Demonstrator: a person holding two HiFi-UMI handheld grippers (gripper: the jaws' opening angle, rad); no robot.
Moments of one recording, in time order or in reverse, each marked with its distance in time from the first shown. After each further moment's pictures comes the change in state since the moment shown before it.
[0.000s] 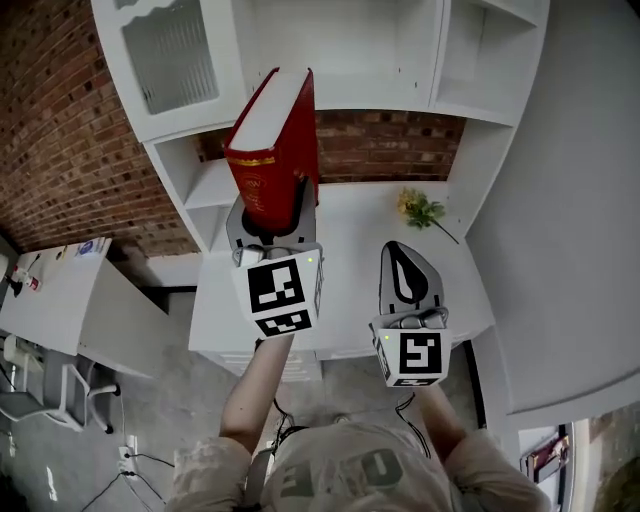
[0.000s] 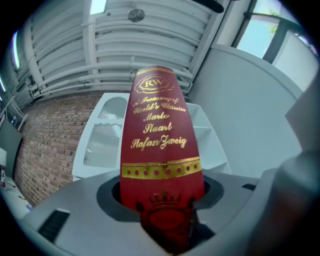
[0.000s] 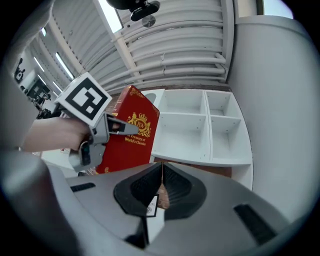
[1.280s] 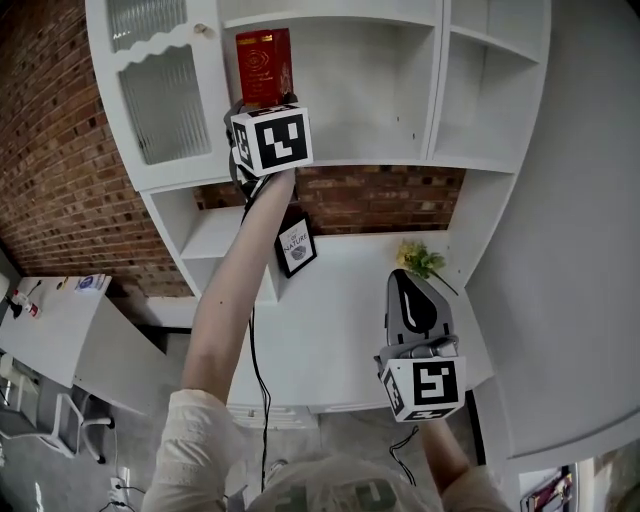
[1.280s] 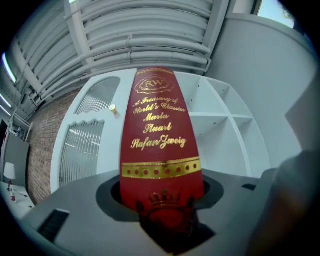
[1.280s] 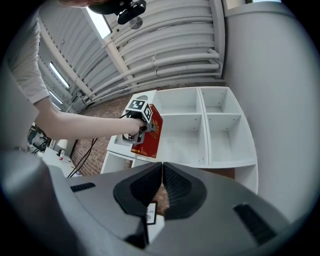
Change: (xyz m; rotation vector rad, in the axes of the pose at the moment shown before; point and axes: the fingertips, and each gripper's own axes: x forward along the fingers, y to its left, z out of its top) left arm 0.236 0.063 0.066 0.008 0.141 0.162; right arm 0.045 -0.044 0.022 0.071 -0.016 0.016
